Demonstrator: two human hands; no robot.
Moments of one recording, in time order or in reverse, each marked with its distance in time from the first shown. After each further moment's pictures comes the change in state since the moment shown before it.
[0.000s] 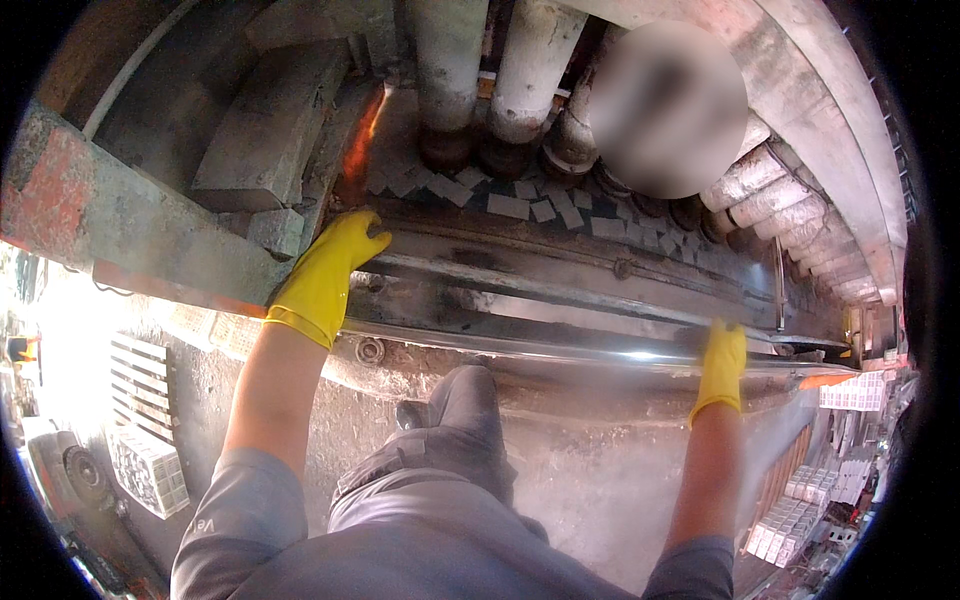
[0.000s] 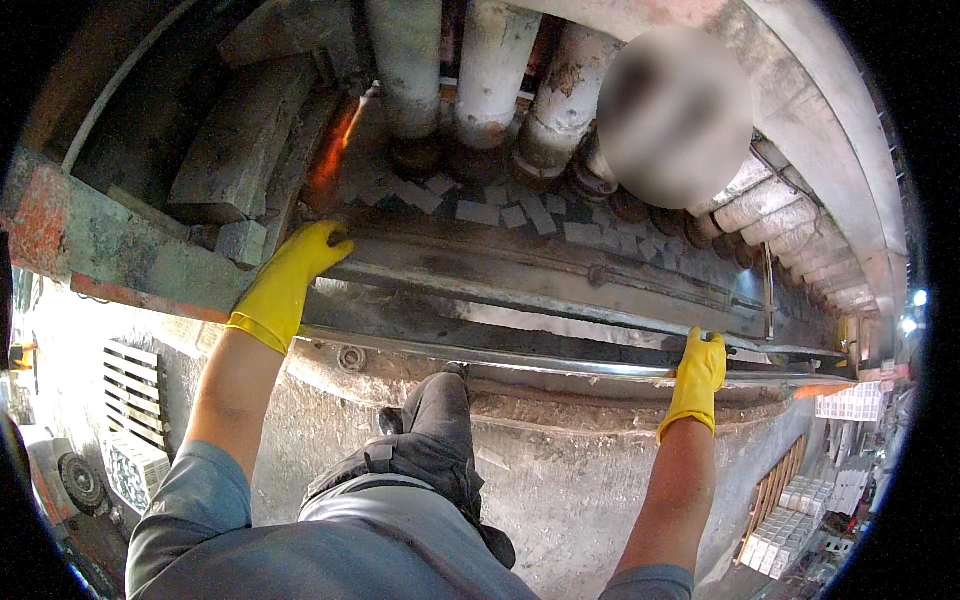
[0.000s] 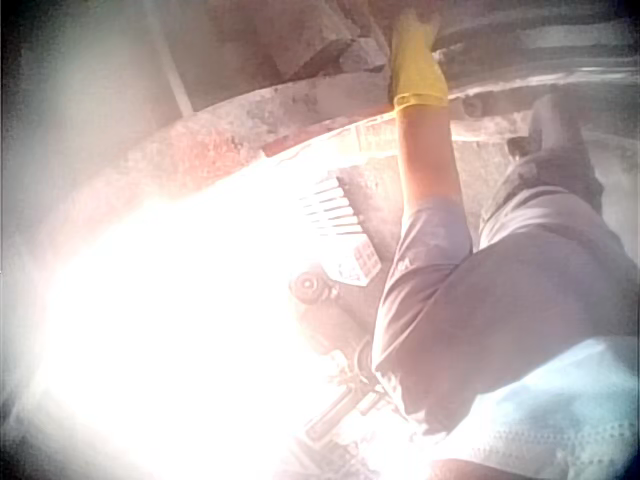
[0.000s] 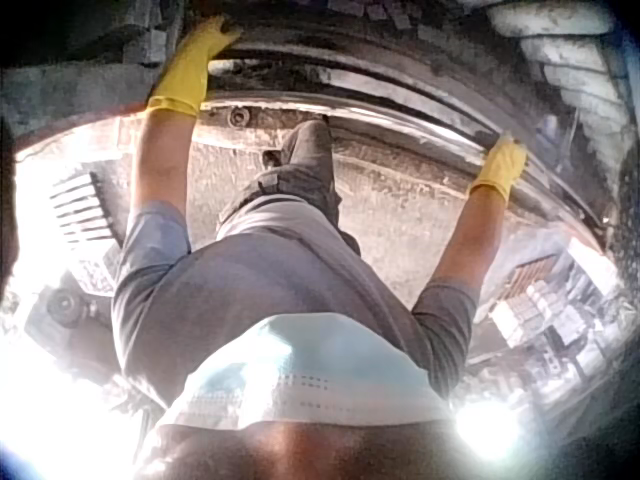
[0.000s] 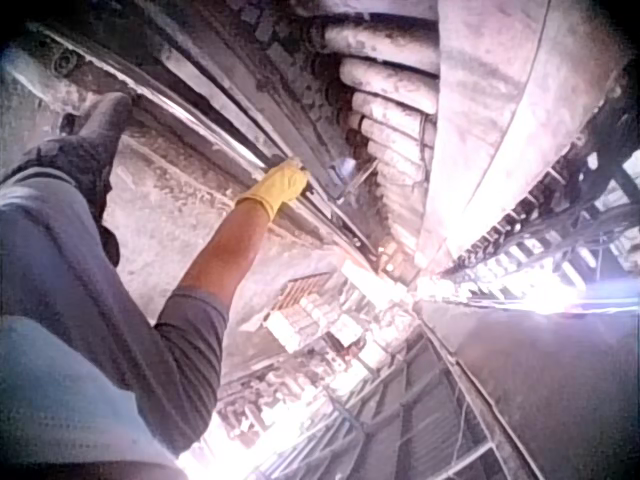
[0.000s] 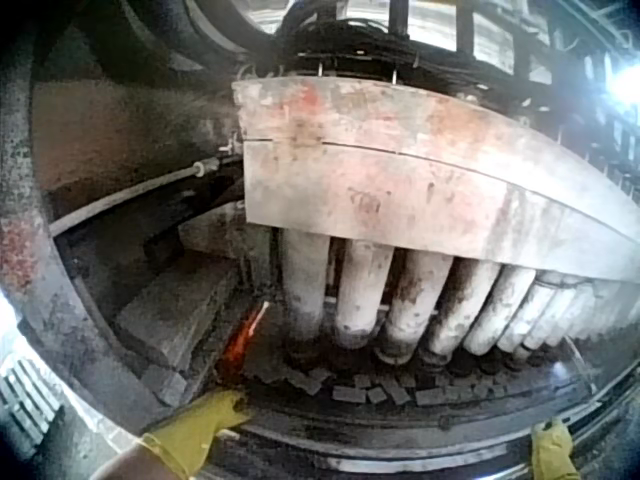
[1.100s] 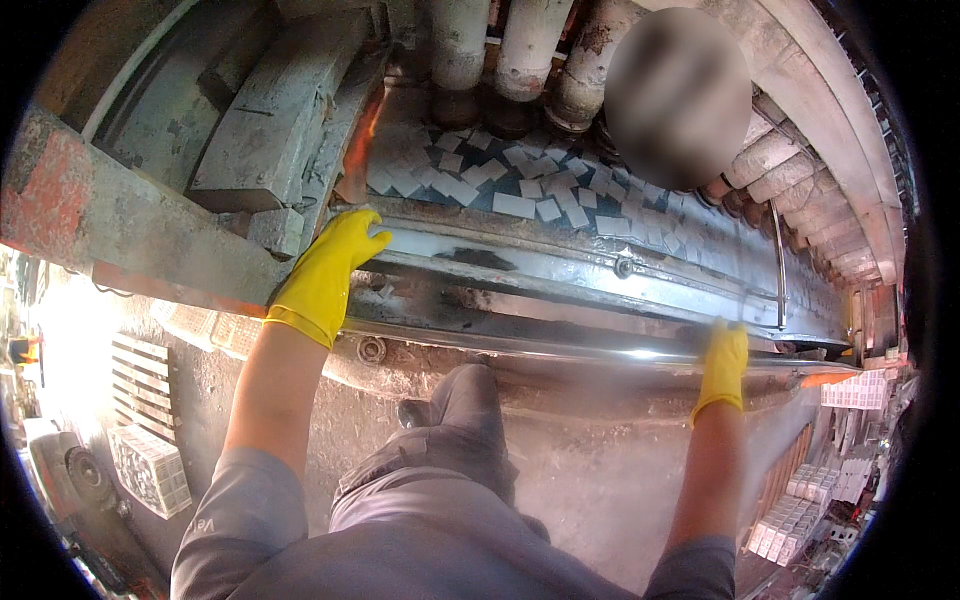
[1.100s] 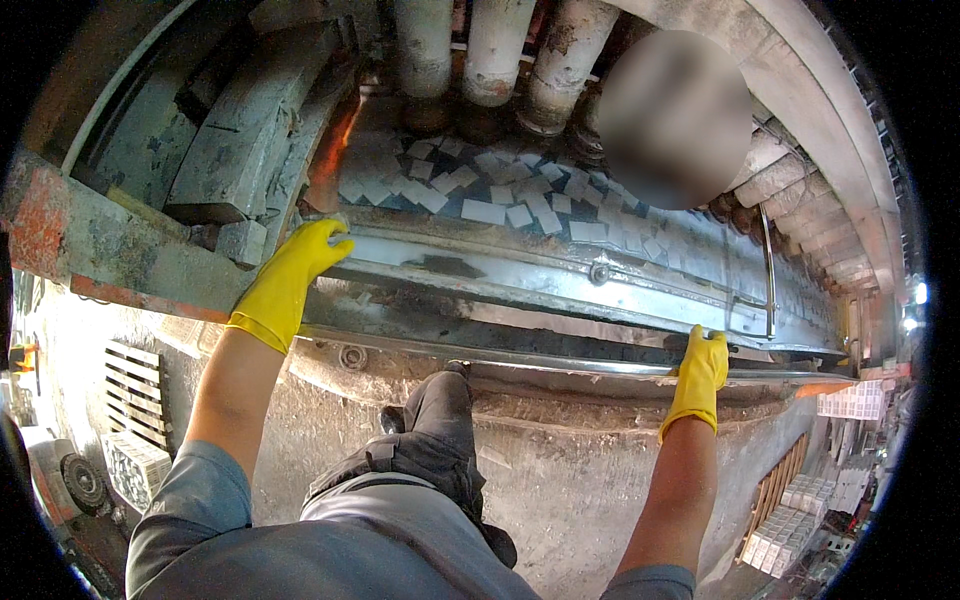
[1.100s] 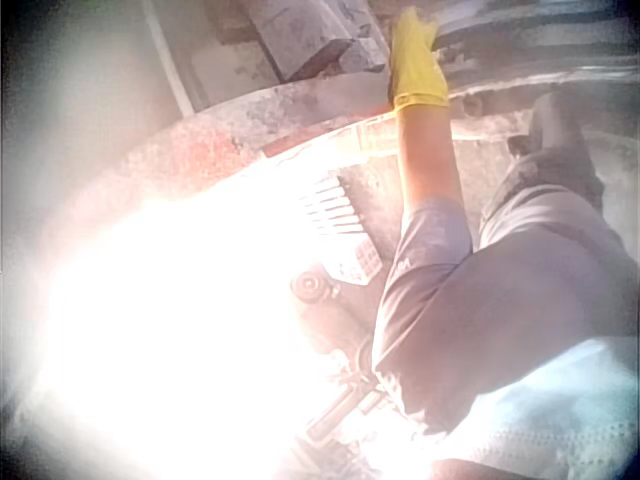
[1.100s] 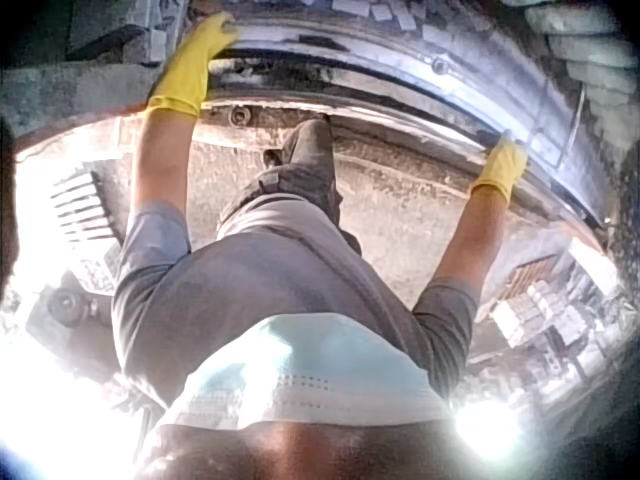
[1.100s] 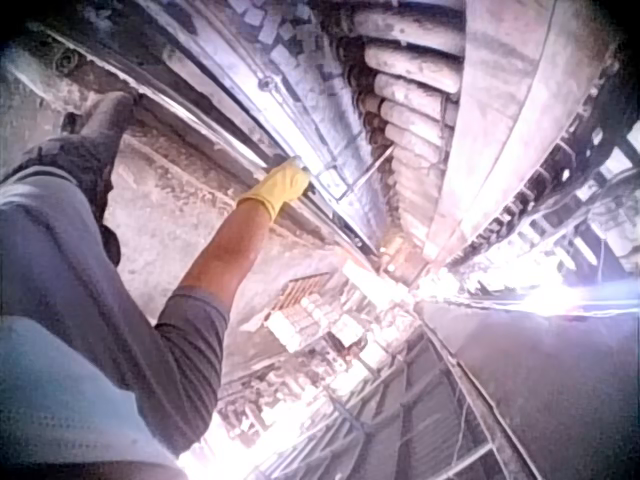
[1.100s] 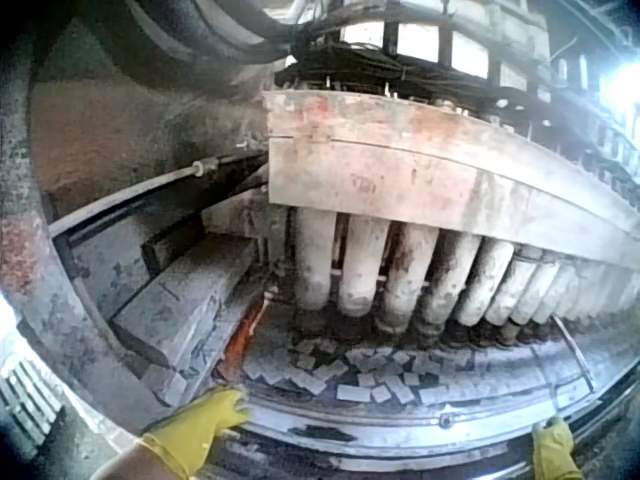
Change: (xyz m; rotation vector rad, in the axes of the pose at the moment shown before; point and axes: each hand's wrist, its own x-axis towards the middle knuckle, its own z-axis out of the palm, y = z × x) left_hand -0.102 -0.010 0.029 -0.010 0.093 0.045; right_hand -0.067 0.074 -0.016 -0.014 -0.041 0.031
